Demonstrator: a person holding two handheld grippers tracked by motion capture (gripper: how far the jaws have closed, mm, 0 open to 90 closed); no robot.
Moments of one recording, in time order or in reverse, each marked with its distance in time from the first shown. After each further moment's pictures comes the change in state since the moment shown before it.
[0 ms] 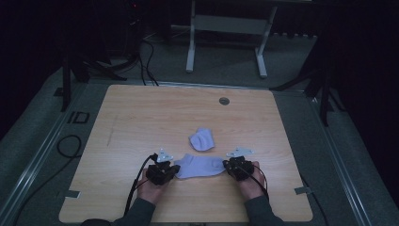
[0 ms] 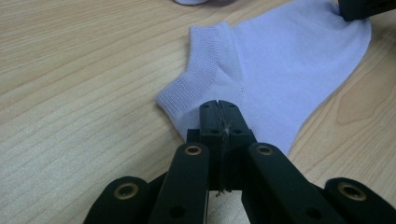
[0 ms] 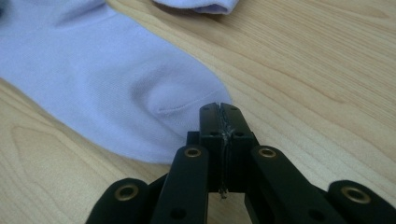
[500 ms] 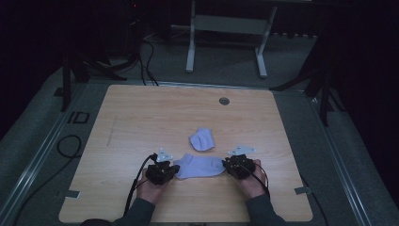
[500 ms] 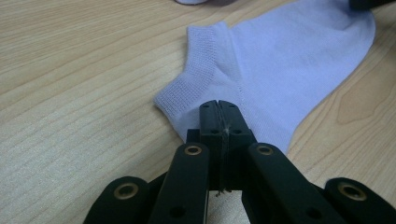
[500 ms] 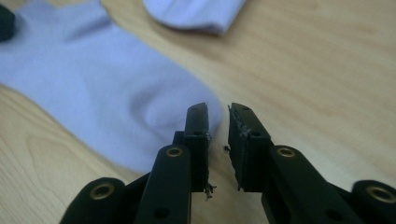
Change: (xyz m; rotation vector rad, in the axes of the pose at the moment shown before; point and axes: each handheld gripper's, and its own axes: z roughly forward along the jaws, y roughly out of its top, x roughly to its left) left arm 0.000 0.000 0.000 0.000 -0.002 0.001; right arm -0.004 0.008 -0.008 -0.025 0.011 0.001
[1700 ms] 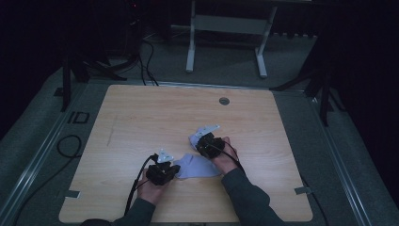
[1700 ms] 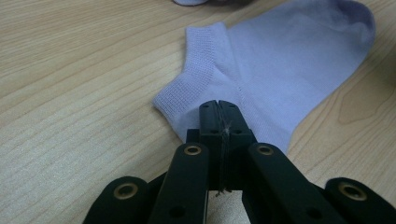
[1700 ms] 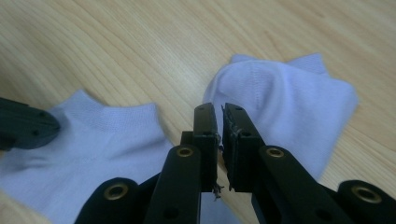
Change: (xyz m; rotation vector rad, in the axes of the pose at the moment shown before) left arm -0.003 0.000 0.001 -0.006 0.015 0.012; right arm 0.037 0.090 0.059 0.057 0.097 -0.173
